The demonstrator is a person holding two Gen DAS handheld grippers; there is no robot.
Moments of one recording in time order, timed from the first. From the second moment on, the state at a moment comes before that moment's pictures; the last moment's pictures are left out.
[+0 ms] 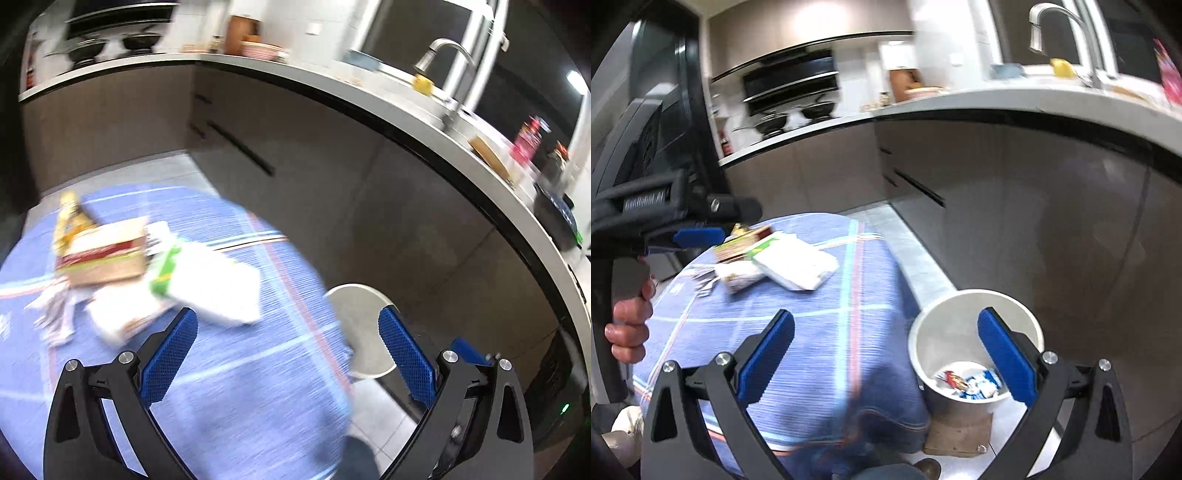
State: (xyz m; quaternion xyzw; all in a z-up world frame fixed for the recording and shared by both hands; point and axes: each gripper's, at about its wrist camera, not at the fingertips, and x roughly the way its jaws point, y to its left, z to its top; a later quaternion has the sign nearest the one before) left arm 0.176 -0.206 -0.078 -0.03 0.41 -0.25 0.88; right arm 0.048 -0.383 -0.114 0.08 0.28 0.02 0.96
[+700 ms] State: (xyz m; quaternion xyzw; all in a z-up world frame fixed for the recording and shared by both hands) left arm 0.164 0.022 -0.110 -0.05 0.40 -0.11 0.91; right arm 0.140 -0.226 -0.130 -0.09 0.37 0.07 0.92
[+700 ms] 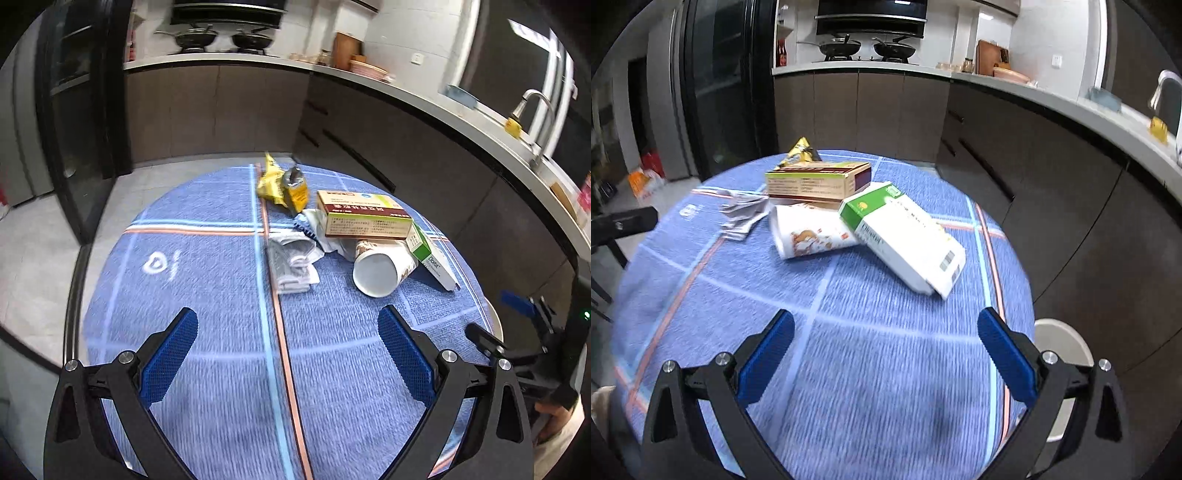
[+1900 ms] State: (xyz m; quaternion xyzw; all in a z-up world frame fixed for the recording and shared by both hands) left arm 0.278 0.002 -0.167 -0.02 0.47 -0.12 0.88; right arm 0.171 -0.229 -0.121 -0.07 0.34 0.05 0.94
